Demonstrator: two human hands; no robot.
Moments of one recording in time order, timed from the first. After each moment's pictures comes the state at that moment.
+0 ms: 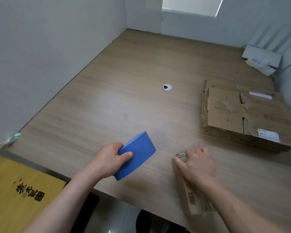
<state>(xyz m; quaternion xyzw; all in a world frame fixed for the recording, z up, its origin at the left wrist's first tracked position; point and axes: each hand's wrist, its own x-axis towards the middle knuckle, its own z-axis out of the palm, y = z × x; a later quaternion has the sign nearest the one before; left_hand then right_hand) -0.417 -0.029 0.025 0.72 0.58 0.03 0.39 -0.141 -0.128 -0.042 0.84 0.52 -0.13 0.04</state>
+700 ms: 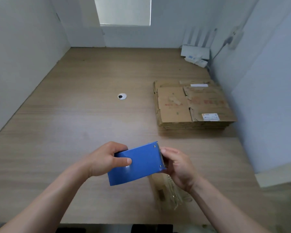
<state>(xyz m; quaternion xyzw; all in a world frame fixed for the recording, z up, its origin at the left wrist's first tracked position) -0.311 -0.017 0.071 0.80 0.30 -0.07 0.52 -0.125 -0.180 0.028 0.57 0.14 -0.56 -0.59</state>
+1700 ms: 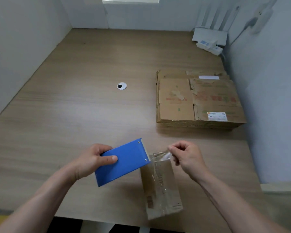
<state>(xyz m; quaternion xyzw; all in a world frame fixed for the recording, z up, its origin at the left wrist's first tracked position) -0.301 -0.013 0.031 0.70 0.39 -0.03 0.60 -0.040 -0.176 -0.010 0.73 0.23 -0.43 -0.48</state>
